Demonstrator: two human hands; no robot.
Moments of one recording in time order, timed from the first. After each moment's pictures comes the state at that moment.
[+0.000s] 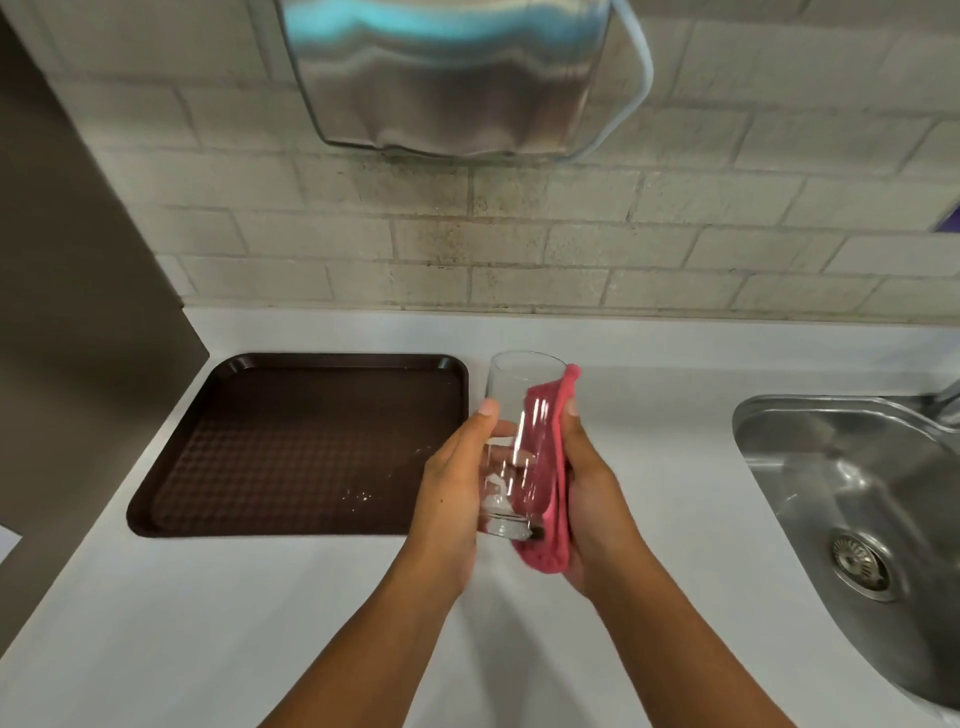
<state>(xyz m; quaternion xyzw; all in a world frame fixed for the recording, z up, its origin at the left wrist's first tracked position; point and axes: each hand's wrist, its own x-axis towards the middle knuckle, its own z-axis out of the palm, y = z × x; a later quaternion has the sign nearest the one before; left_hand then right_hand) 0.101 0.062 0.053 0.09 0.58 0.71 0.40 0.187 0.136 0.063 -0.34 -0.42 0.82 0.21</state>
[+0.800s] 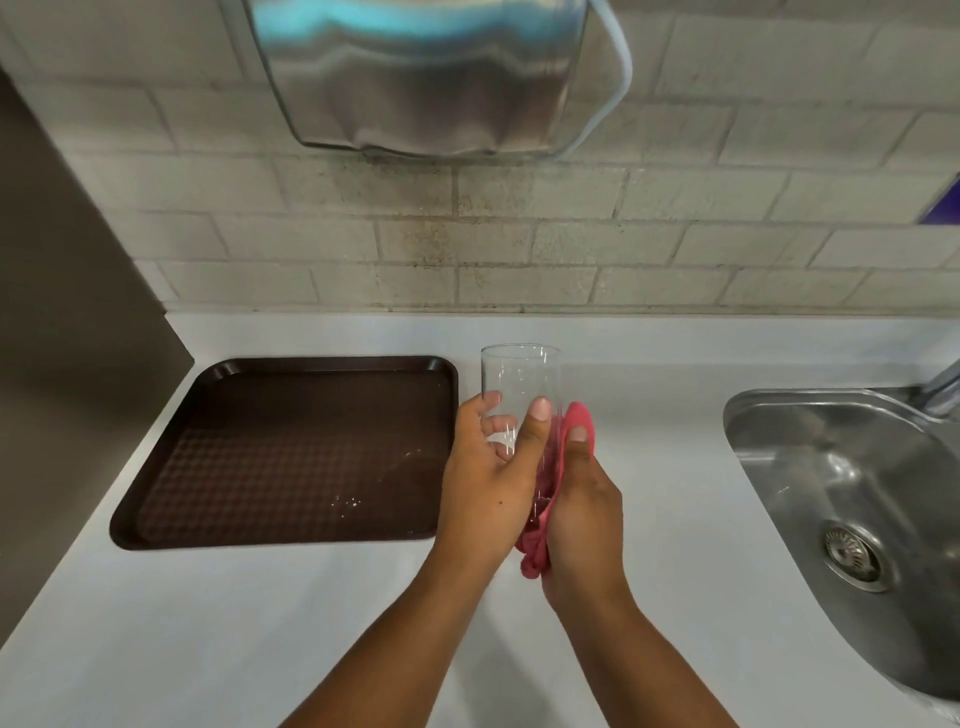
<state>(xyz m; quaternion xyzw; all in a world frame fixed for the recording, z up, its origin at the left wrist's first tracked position) 0.119 0.086 0.063 0.21 0.70 0.62 0.27 0.189 0.124 0.061 -0.43 -0.47 0.70 0.32</state>
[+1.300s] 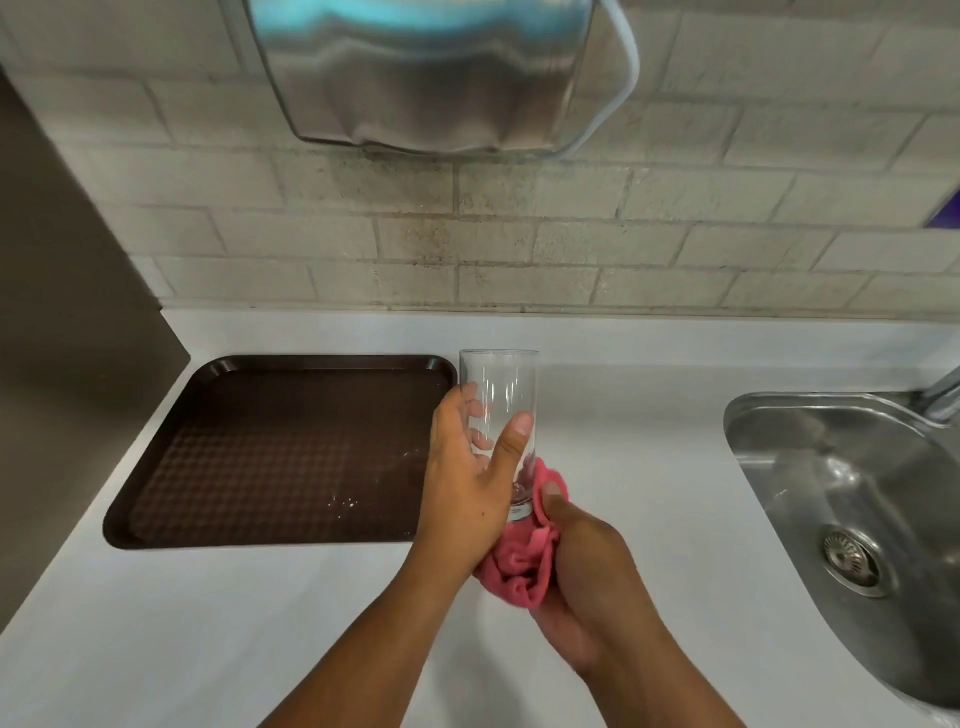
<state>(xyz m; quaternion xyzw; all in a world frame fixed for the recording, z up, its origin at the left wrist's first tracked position) 0.100 0.083 0.039 0.26 0.72 0.61 0.20 0.210 0.113 0.066 -0.44 -0.29 0.84 0.15</state>
